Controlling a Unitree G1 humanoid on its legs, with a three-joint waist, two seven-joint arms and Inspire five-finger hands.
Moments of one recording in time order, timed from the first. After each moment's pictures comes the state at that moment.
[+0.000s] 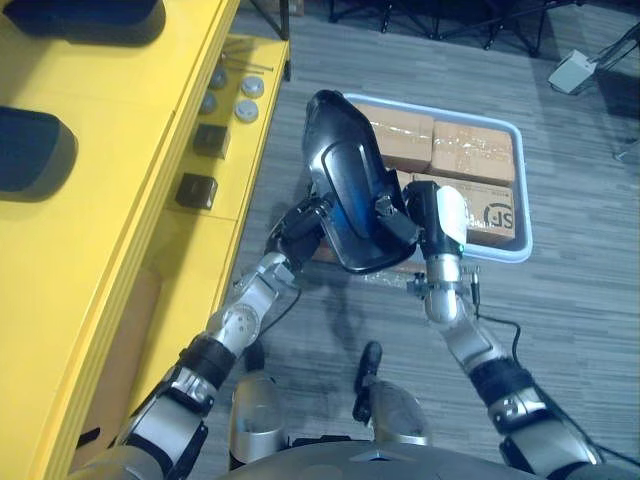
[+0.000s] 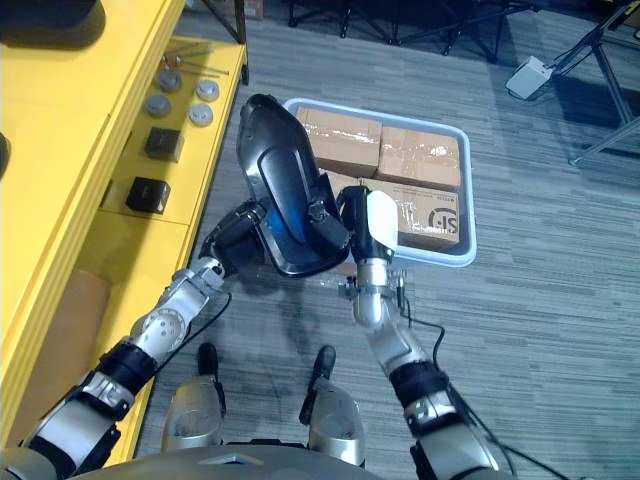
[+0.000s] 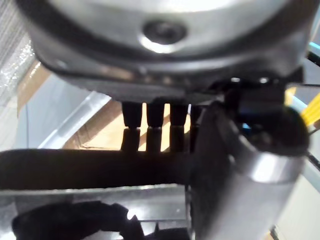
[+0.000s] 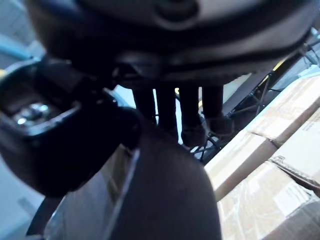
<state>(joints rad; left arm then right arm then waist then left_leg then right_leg) -0.31 0.27 -0.41 0.35 -1.20 -0.05 -0.11 -0.22 -0.27 0.29 0.36 -0.42 -0.28 -0.62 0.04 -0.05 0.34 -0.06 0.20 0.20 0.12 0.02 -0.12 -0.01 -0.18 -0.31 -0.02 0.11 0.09</state>
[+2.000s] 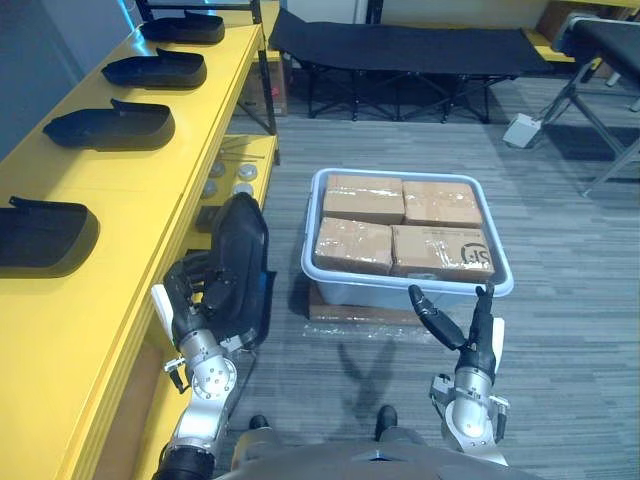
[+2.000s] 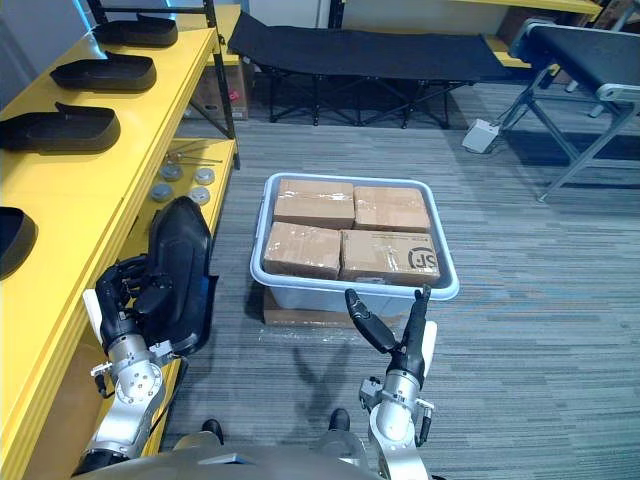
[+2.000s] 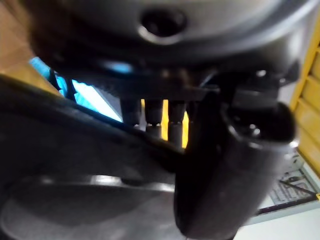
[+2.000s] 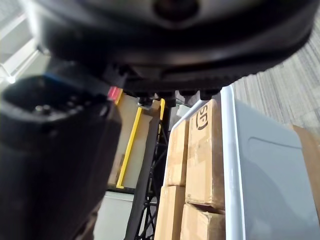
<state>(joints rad) 0.16 0.15 -0.07 0.25 0.00 -0.26 0.71 0.26 -0.13 0.15 0.36 0.02 -0.41 -0.60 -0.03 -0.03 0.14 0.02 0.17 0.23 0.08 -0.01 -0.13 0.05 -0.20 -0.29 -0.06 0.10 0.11</state>
